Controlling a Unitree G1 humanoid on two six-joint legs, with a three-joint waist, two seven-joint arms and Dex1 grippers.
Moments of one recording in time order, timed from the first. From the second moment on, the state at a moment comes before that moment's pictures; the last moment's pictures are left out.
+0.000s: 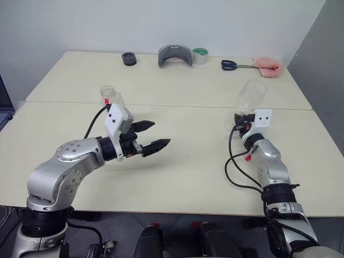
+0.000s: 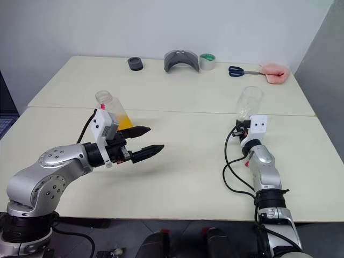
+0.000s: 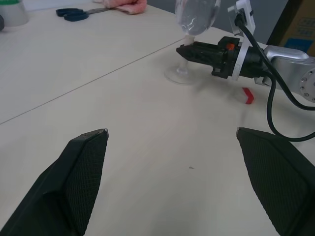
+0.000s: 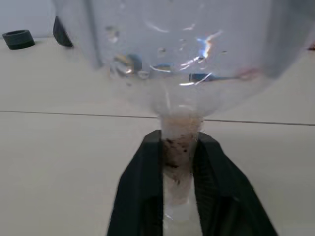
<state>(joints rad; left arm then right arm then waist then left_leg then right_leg) -0.33 0.70 0.12 -0.43 -0.68 0.80 -0.71 -0.53 -0.22 -0.14 0.40 0.21 0.06 0.22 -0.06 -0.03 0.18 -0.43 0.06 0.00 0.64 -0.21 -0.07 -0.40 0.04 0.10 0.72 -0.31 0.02</state>
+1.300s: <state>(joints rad) 0.24 0.62 0.54 -0.68 -0.71 0.71 -0.53 -0.86 0.02 0.03 0.99 0.10 -0.28 0.59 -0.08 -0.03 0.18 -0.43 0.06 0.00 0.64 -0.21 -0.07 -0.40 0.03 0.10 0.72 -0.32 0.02</state>
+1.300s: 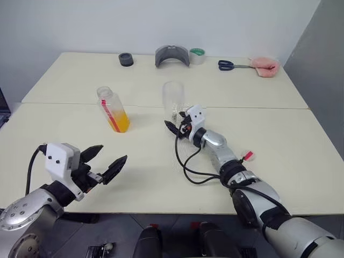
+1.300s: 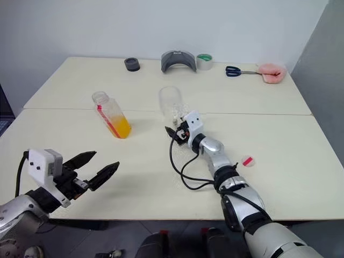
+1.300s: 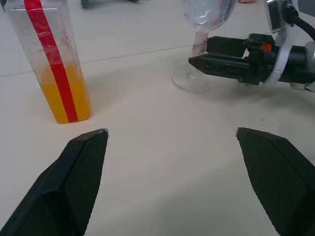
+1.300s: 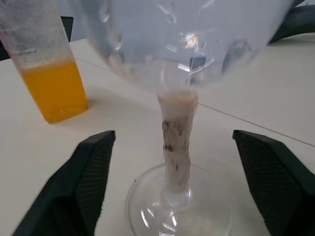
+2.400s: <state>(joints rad) -0.17 0.48 0.38 -0.10 -0.42 0.34 -0.41 -0.34 -0.43 0.04 -0.45 0.65 0.60 0.78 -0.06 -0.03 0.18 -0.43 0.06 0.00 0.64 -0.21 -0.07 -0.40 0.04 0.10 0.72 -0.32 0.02</state>
